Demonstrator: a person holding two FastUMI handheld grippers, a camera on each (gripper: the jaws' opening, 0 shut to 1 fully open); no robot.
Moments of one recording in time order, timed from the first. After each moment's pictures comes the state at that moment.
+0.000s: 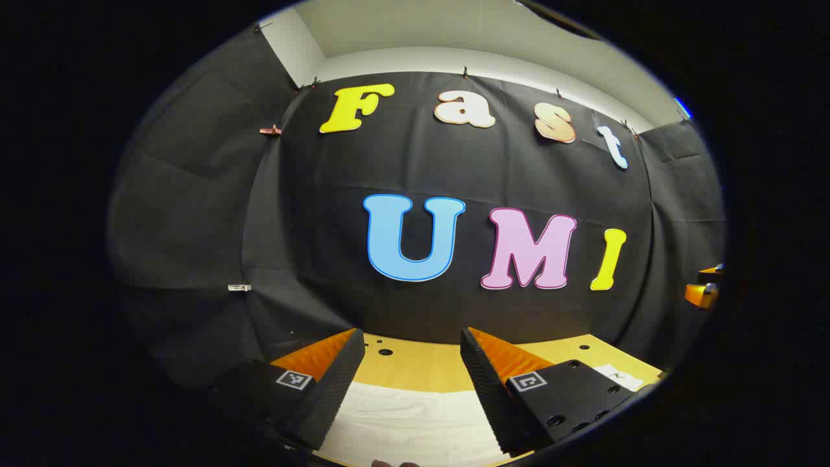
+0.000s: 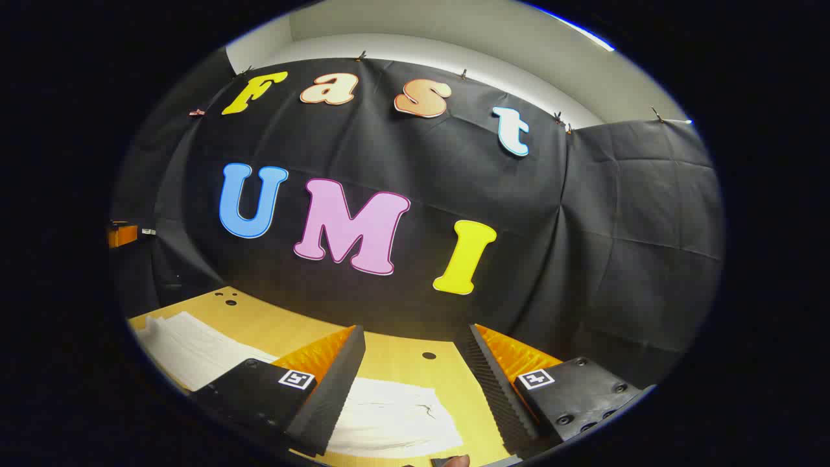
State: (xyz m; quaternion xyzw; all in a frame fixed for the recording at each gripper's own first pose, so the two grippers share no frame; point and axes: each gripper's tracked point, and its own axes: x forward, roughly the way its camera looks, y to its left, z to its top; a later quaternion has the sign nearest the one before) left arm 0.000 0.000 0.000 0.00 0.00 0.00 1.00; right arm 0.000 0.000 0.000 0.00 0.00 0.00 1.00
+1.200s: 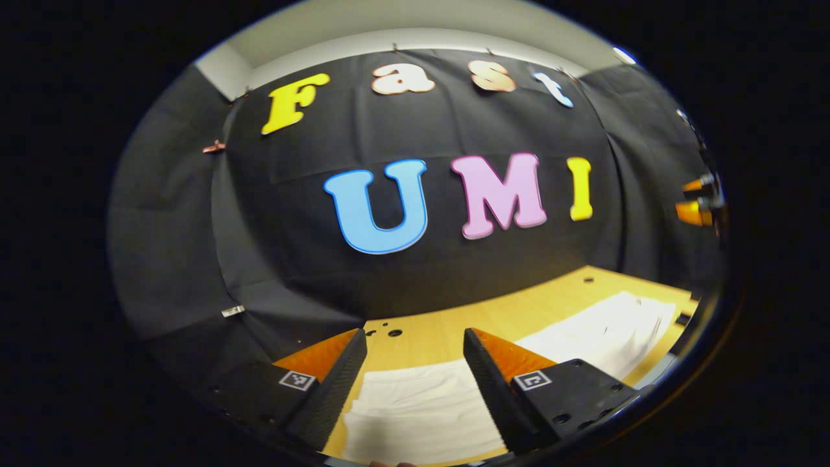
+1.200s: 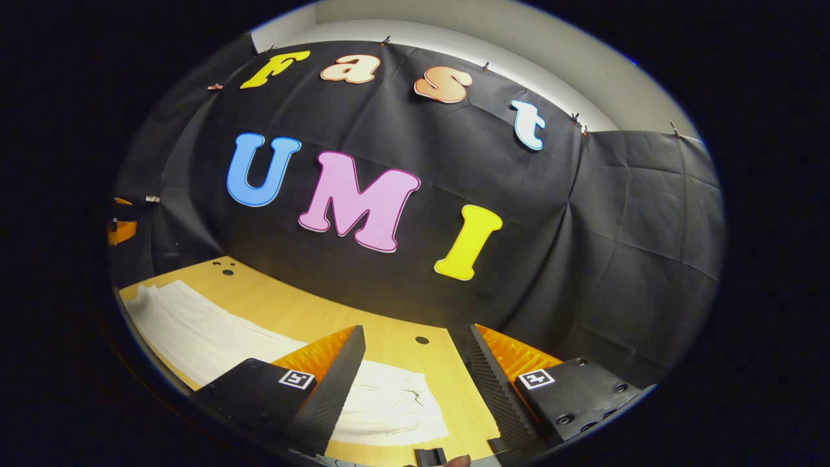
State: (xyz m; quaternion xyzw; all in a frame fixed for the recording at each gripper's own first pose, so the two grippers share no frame) left arm 0.002 0.030 -0.085 0.18 0.08 -0.08 0.98; right arm -0.007 -0.001 -0.035 -0.06 0.04 0.00 1.00
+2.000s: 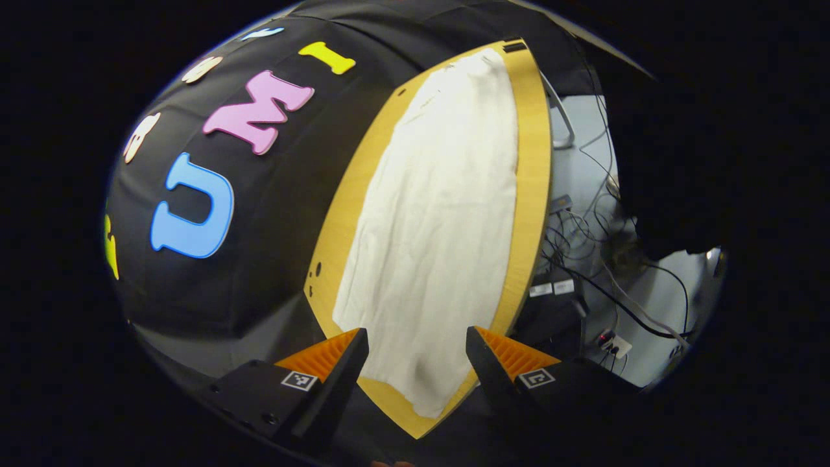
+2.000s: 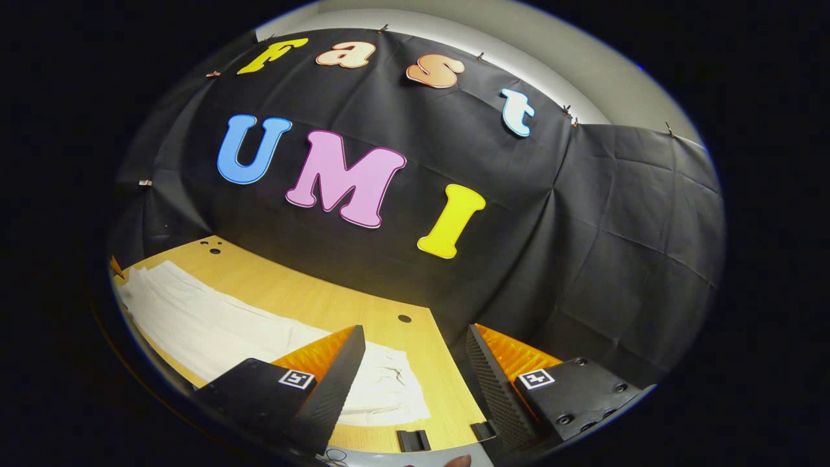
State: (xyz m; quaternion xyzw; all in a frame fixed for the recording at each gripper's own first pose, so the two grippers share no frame) left arm -0.067 0.105 -0.337 0.59 0.26 -0.28 0.71; right arm -0.037 -0.021 -0.058 -0.07 0.08 -0.03 0.99
